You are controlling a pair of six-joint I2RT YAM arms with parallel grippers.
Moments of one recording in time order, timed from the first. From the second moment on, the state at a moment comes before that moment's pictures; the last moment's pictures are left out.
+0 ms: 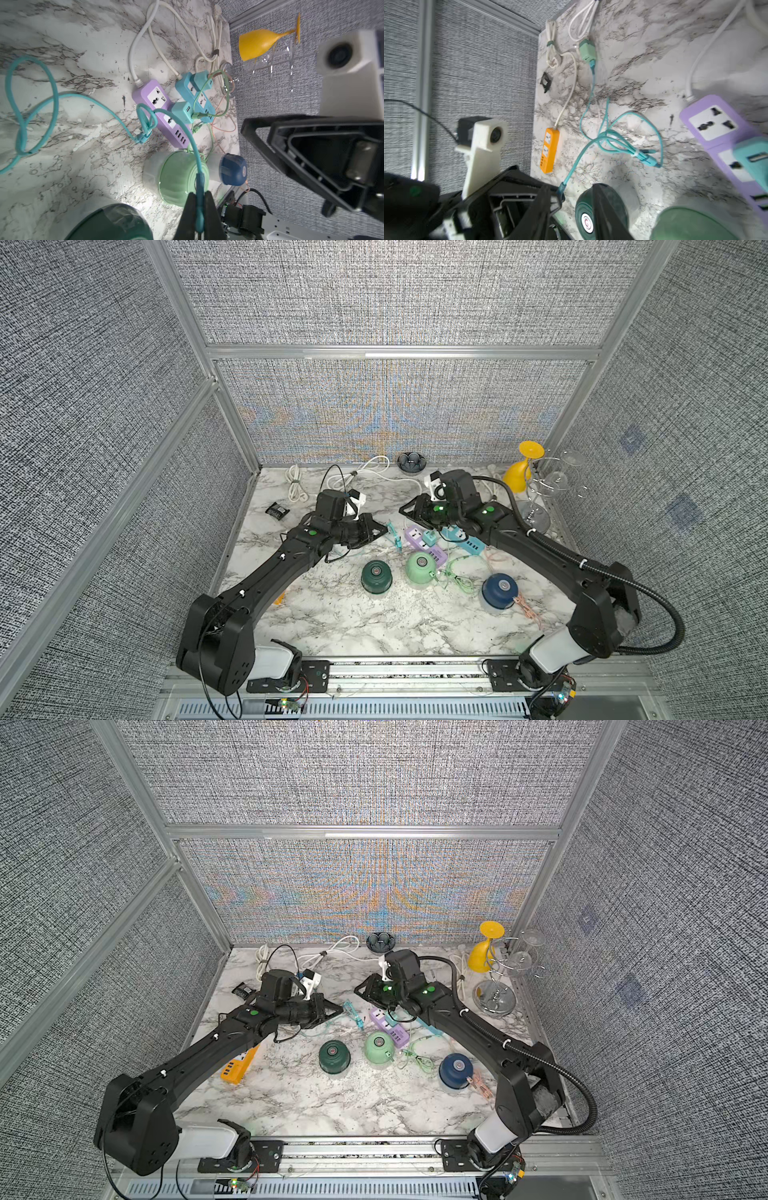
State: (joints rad) left arm -0.43 1.35 0.95 -0.23 0.66 -0.84; right arm 0.59 1.55 1.26 -0.27 -0.40 0.95
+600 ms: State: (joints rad) left arm -0.32 1.24 0.88 0.09 0.81 -1.23; right arm 0.62 1.62 1.17 0.38 -0.52 1.43
